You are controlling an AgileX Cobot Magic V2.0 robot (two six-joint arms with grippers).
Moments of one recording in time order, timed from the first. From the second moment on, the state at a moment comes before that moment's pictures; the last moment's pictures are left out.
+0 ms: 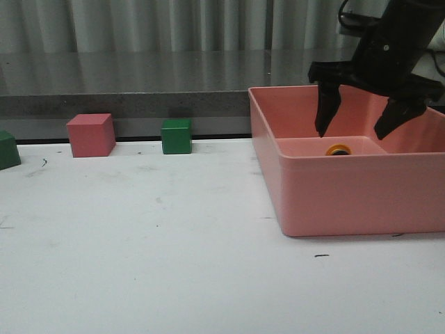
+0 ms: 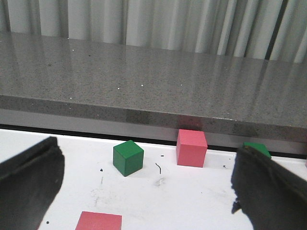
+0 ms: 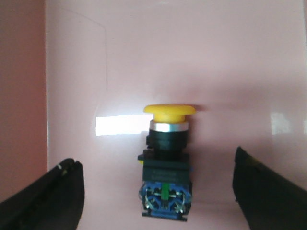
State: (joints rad) left arm 0.05 0.39 -0.41 0.00 0.20 -0.08; right arm 0.15 1.95 -1.49 0.14 0.70 0.18
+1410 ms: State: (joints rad) left arm 0.05 0.39 -0.41 0.00 0.20 -0.08; right arm 0.19 2.09 -1.62 0.01 0.83 0.29
